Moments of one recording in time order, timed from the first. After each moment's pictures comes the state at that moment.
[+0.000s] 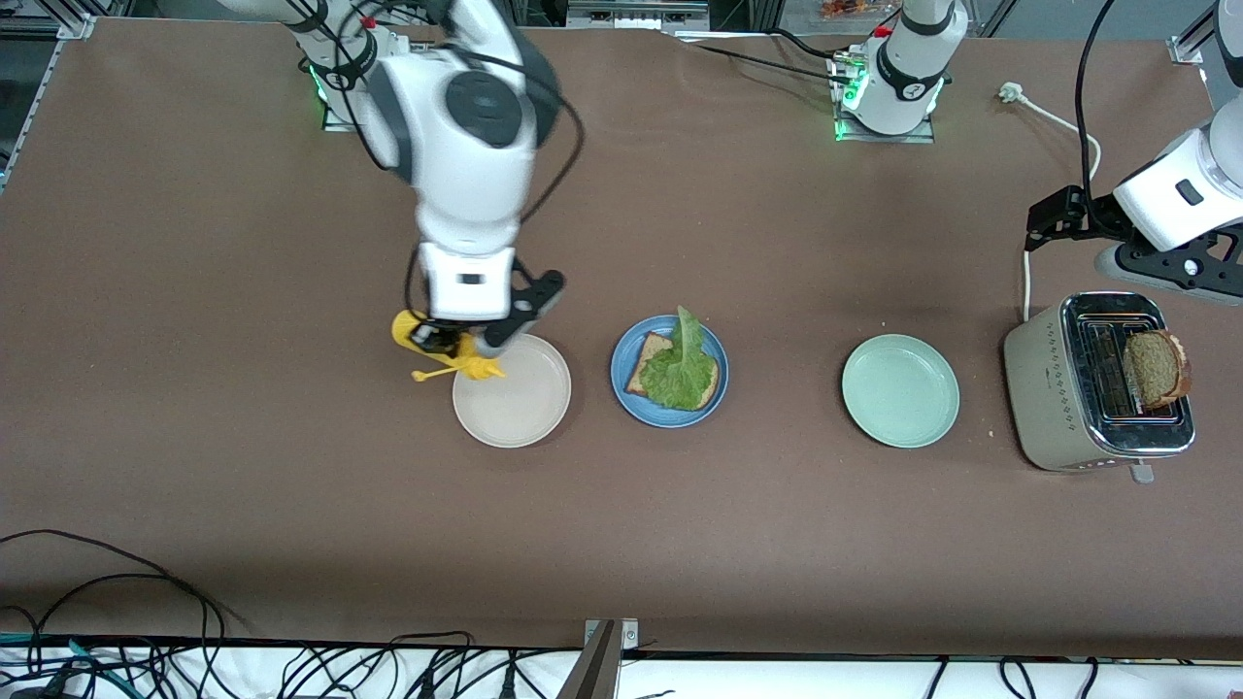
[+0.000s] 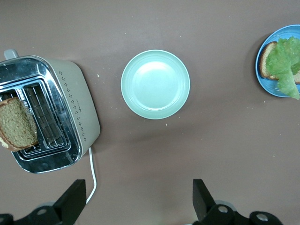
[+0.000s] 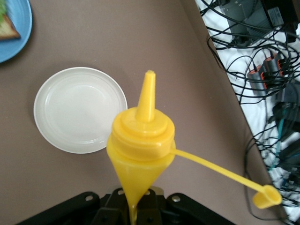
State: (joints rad) left arm 0.04 0.06 -0.07 -1.58 0.02 1.52 0.20; right arm 0.98 0.47 -0.51 -1.38 -0.16 1.89 -0.37
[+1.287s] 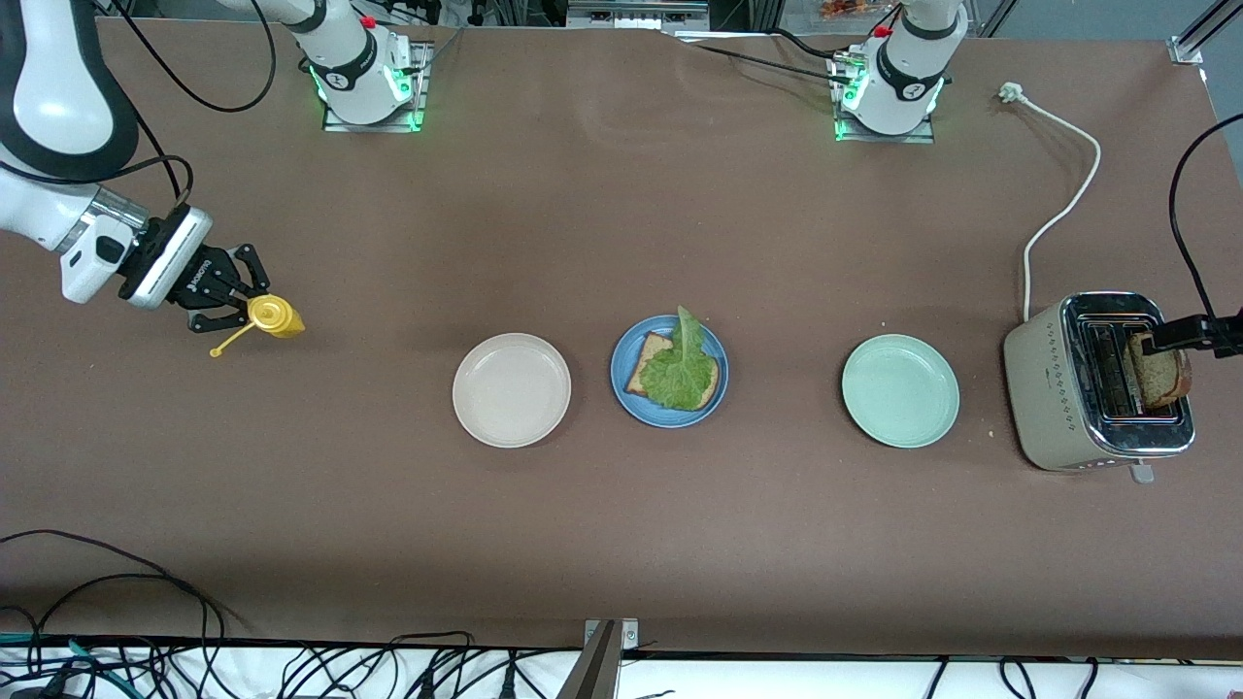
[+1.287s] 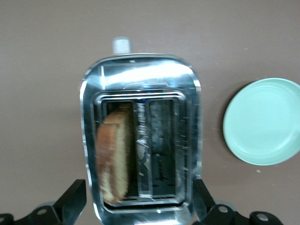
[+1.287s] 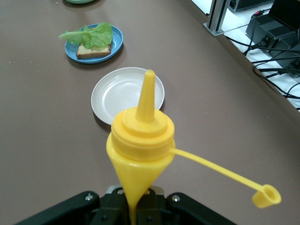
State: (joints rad) left arm 0.37 0.37 -0.03 -1.53 0.02 1.82 0.35; right arm 0.84 0.02 -0.96 -2.19 0.84 2.17 -1.79
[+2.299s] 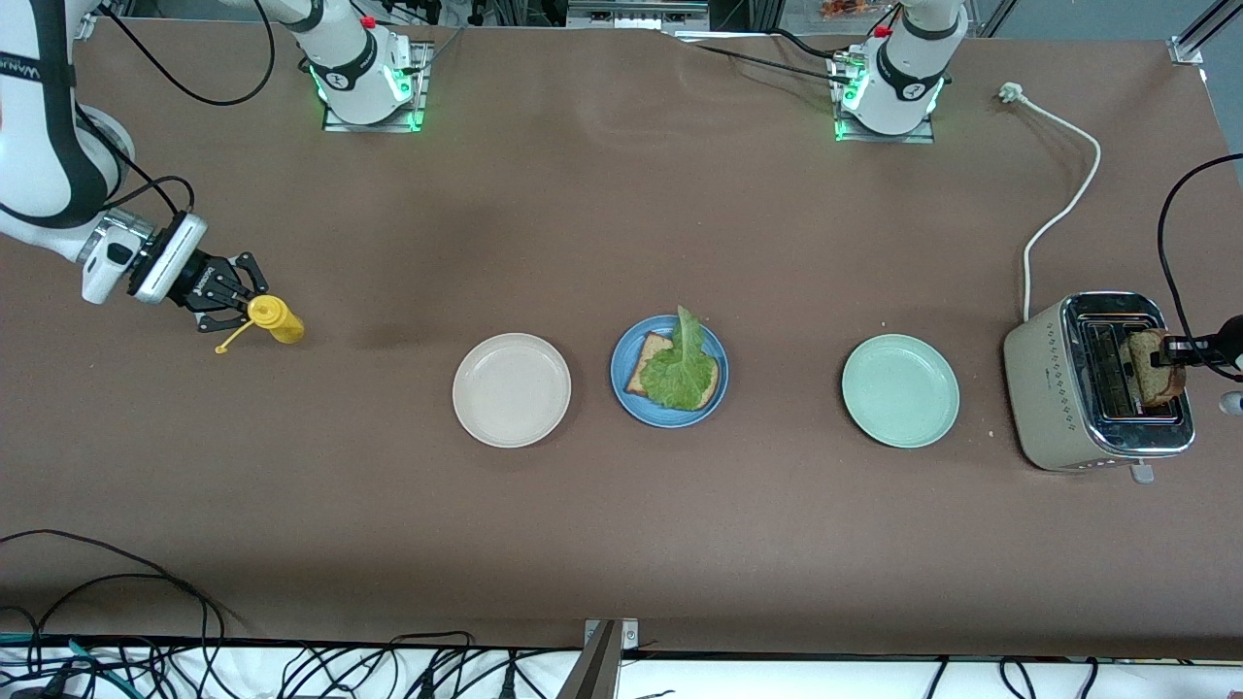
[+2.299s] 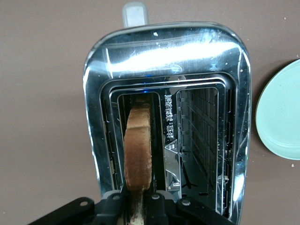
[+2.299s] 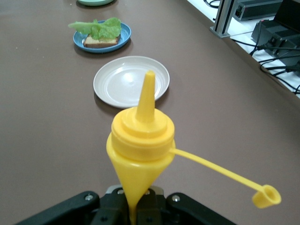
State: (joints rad) left arm 0.40 0.47 -0.03 -1.53 0.08 1.85 0.40; right arm 0.71 0.22 -0.99 -2.25 1.16 2.01 -2.25
